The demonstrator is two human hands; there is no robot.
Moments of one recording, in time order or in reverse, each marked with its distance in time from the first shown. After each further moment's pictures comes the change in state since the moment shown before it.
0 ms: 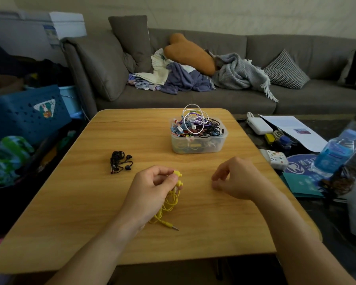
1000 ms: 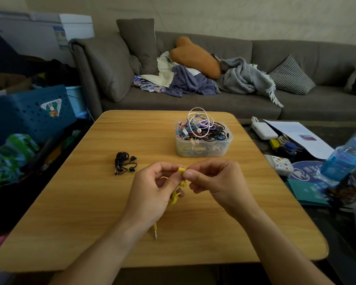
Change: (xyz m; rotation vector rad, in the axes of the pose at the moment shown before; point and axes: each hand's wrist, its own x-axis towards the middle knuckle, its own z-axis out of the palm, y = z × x) left_hand -0.002 0.002 0.000 -0.058 0.041 0.238; right_hand -0.017 -0.047 0.027 1.120 0.115 -0.225
